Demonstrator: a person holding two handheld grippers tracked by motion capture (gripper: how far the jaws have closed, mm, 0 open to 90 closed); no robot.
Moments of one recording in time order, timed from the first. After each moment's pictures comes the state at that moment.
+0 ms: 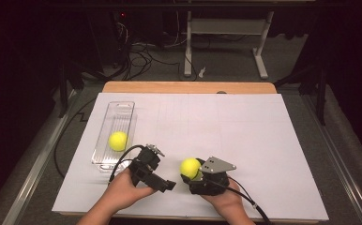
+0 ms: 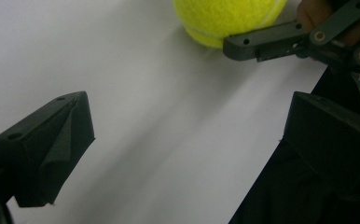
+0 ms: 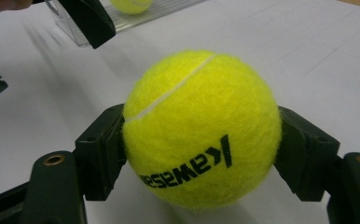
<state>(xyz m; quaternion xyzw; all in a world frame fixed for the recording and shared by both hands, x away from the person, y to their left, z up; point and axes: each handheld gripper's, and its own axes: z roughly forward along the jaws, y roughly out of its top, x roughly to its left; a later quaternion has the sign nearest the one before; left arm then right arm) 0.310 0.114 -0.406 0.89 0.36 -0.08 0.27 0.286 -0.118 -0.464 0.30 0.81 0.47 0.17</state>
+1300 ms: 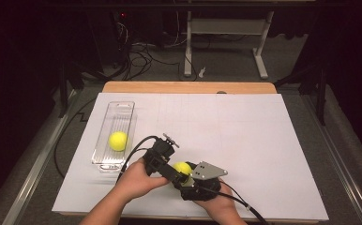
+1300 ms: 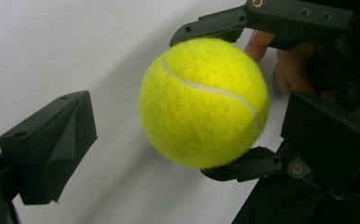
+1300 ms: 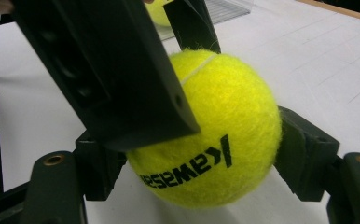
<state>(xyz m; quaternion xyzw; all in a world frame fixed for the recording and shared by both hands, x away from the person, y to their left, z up) 0.332 0.078 -0.394 0.90 0.35 -0.09 0.25 0.275 -0.097 -0.463 0.26 0.82 0.49 0.17</state>
